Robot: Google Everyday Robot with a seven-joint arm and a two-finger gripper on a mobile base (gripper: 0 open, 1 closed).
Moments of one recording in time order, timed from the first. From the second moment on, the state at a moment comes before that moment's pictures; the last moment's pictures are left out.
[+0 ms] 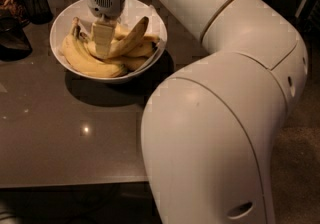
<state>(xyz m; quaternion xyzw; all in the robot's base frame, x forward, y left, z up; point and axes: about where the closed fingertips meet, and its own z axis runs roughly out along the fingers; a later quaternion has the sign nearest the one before) 0.629 0.130 0.918 -0.70 0.71 0.07 0.09</state>
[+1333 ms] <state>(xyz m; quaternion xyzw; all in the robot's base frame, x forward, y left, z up) 0.630 0.125 0.901 -0.70 0.71 0.07 0.08</state>
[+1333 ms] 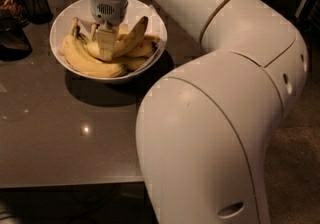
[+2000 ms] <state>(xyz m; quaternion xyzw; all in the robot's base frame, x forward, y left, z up) 0.618 0.103 0.935 -0.69 0.70 0.11 0.15</state>
